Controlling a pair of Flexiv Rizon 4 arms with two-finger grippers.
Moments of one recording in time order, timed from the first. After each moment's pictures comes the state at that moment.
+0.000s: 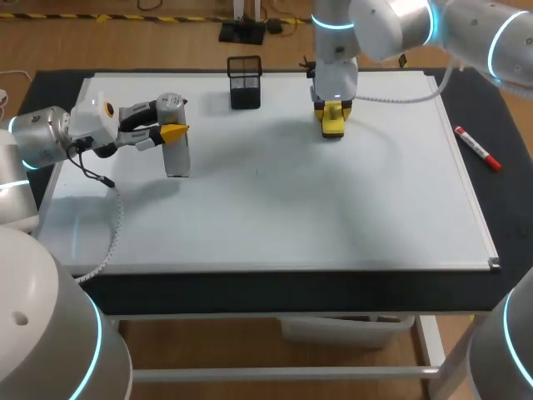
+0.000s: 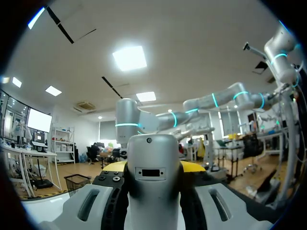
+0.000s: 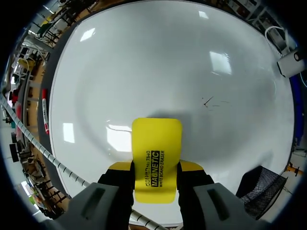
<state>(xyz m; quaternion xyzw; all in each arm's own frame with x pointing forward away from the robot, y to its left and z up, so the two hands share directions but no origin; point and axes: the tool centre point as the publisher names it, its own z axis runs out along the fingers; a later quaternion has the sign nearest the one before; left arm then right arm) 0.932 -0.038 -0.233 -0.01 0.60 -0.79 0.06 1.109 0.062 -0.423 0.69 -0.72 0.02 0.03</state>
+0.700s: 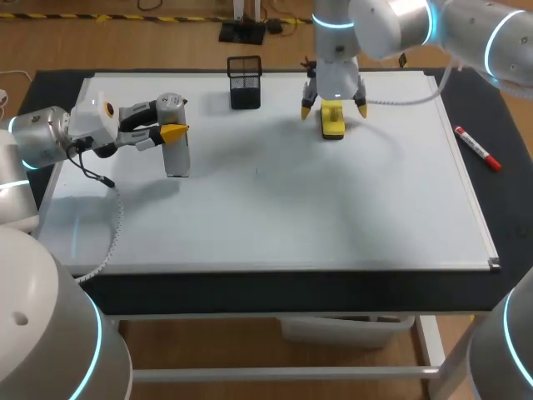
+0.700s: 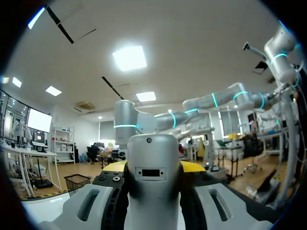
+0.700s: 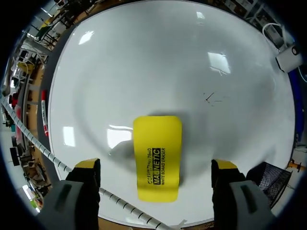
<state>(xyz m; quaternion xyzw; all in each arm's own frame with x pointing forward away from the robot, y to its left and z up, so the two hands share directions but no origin) 0.932 -0.038 -0.233 -0.01 0.60 -0.79 0.06 1.113 0.058 -0.427 0.68 -0.73 0.02 0.04</state>
